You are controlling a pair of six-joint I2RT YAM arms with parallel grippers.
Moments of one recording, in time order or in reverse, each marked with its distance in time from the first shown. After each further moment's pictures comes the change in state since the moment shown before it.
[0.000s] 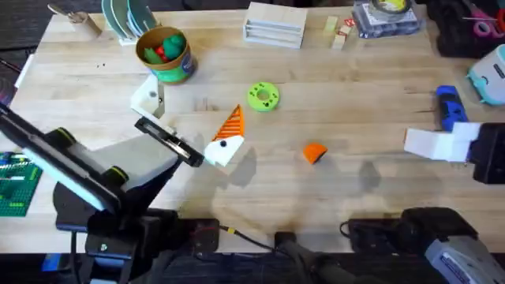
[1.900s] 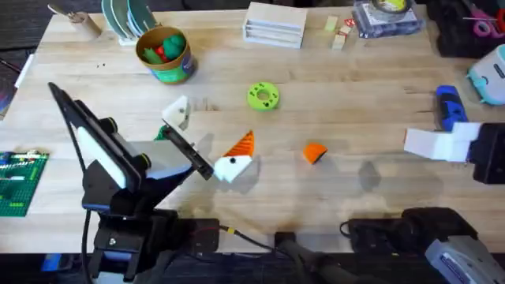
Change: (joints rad) left arm 0.000 0.001 -0.063 -0.145 0.143 -0.016; right arm 0.000 0.000 0.000 0.000 0.000 0.000
